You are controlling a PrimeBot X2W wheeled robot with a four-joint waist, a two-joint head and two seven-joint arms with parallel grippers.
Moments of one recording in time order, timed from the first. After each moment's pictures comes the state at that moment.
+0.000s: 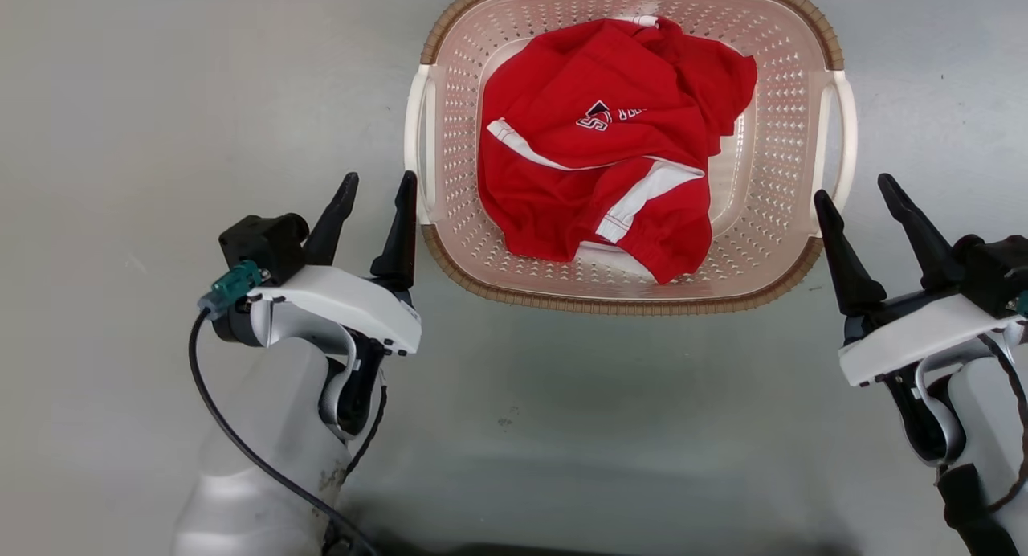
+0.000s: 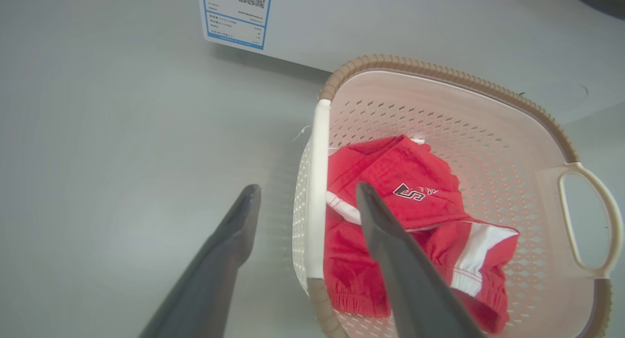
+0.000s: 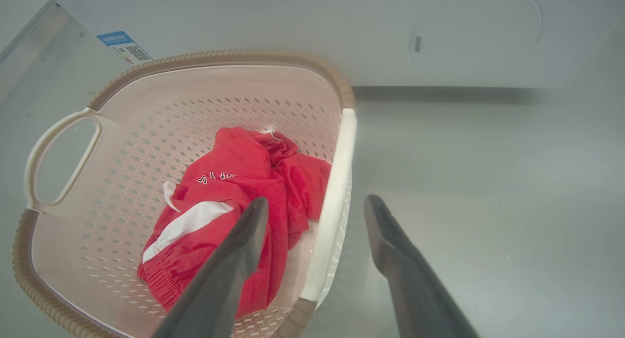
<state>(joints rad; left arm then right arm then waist) -0.63 0.06 -0.36 0.64 -0.57 -0.08 -0.25 -0.37 -0.14 0.32 0.30 0.45 0.13 -0.25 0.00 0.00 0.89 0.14</state>
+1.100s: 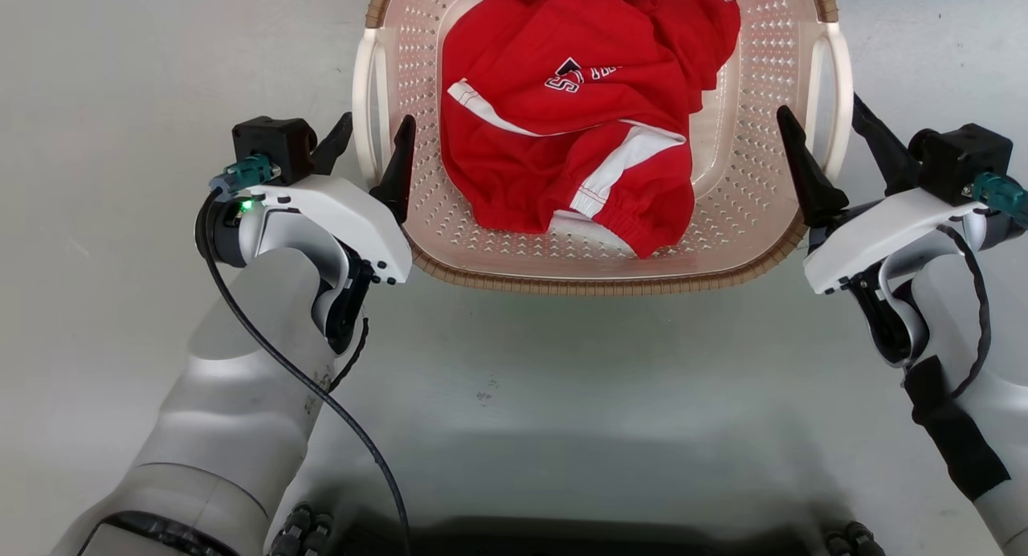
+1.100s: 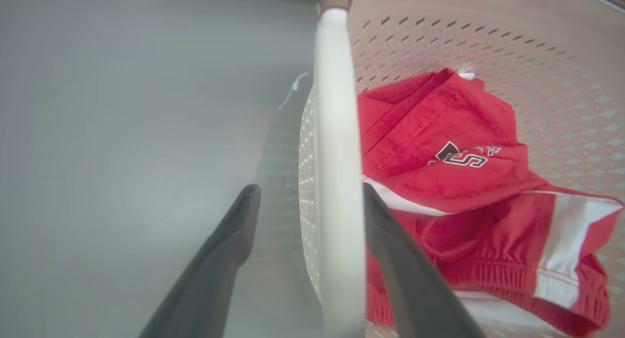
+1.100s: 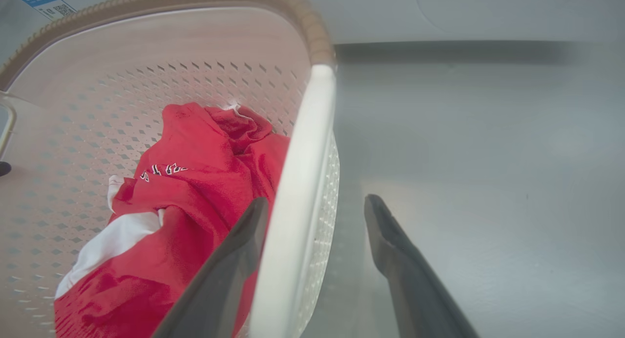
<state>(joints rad) -0.97 0.07 -0.56 1.09 -0.68 -0.13 -0.26 -0.70 -0.11 0.50 0.60 0.55 0.13 -0.26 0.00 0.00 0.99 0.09</state>
